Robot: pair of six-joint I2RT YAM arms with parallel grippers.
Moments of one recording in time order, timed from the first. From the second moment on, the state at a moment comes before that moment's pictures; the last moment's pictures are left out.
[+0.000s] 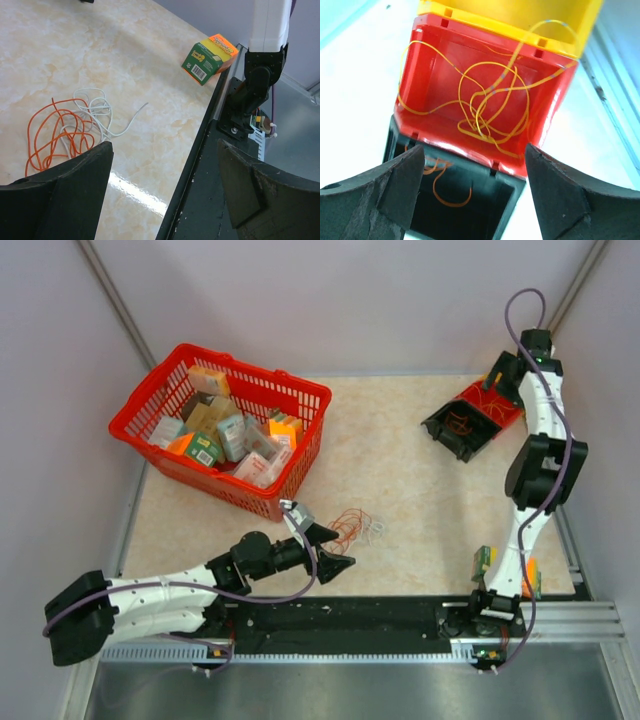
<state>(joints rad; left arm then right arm) -1.07 0.91 0.22 0.65 0.11 -0.39 -0.20 2.26 2.16 -0.77 0.09 0.34</state>
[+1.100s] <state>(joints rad) -1.07 1.18 0.43 0.43 -0.12 -0.63 0.45 1.04 0.35 0.03 -0.35 0.56</state>
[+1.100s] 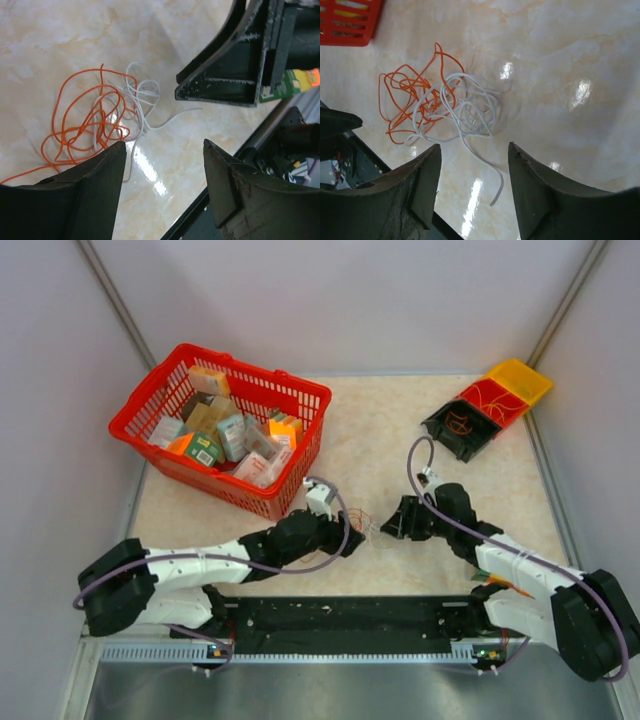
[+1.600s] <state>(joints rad) -1.07 1.54 0.86 -0.07 -0.22 -0.71 0.45 1.12 0.27 0.23 -0.40 0.57</state>
